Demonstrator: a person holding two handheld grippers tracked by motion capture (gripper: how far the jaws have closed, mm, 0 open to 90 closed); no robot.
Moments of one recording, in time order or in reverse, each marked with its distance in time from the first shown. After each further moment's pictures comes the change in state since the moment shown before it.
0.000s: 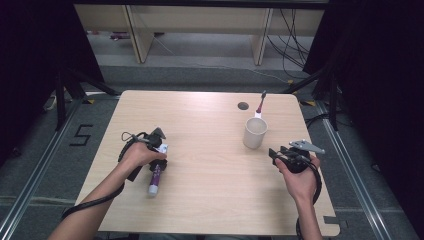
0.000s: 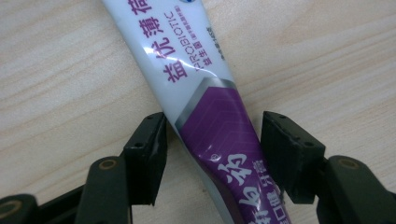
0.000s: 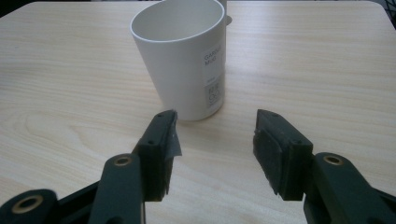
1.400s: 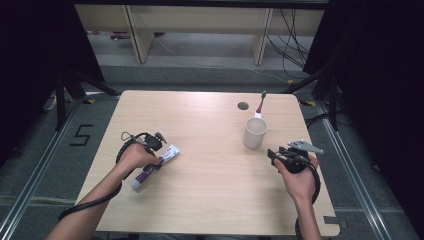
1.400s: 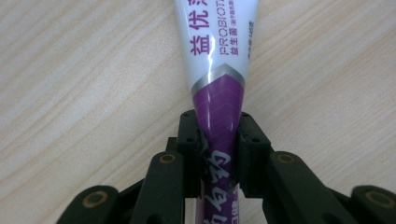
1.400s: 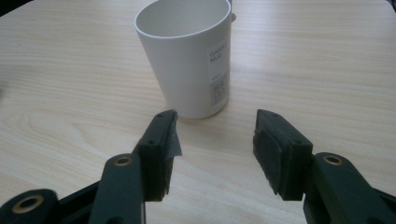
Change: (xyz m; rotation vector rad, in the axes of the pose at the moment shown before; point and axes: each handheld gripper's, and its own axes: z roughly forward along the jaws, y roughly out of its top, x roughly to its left) left arm 0.002 -0.010 -0.008 -0.041 -0.021 0.278; right arm 0.002 -0.001 0.002 0.002 0.015 -0.003
